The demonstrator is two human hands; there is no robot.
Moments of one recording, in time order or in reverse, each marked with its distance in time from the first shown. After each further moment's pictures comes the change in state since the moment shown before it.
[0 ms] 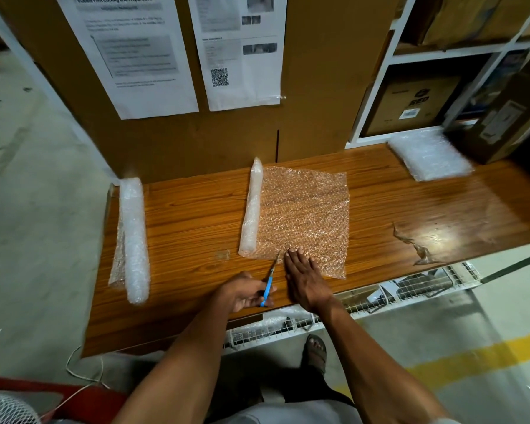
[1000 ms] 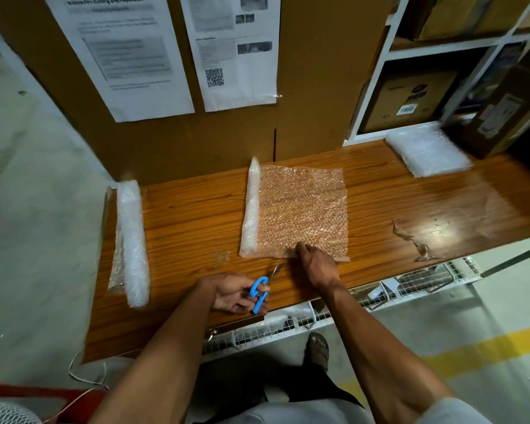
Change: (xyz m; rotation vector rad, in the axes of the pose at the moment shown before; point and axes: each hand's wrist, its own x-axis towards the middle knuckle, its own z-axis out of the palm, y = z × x) left_hand -0.013 0.011 -0.043 0.135 -0.345 -0.110; right_hand 0.013 0.001 -0.050 0.060 0.182 0.150
